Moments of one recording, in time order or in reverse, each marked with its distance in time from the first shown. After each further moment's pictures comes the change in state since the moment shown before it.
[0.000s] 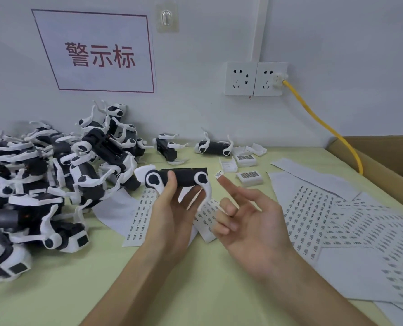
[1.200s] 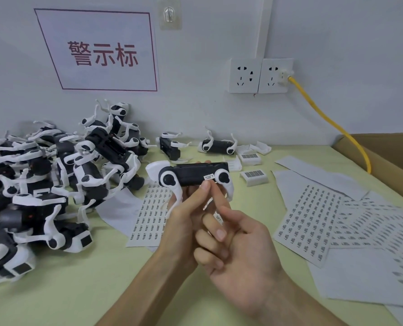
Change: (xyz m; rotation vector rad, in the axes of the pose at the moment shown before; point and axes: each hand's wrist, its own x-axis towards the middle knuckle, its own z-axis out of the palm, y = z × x) left_hand -0.016 -0.005 0.006 0.249 -0.117 -0.199; right_hand -0.012 0.036 0.015 0.247 -0.150 0.117
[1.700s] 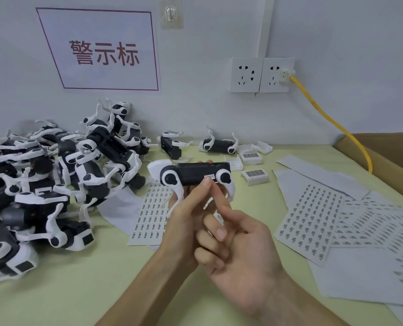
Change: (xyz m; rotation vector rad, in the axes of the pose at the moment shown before) left_hand -0.003 0.004 0.002 0.045 0.008 -0.044; right_hand -0.001 0.001 -0.002 -0.006 0.012 0.009
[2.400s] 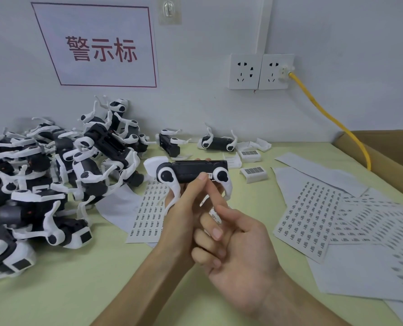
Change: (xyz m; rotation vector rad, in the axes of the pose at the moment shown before) left_hand -0.001 0.001 0.005 -0.013 0.129 -0.040; right_hand -0.001 0.002 0.000 -0.036 -0.008 0.003
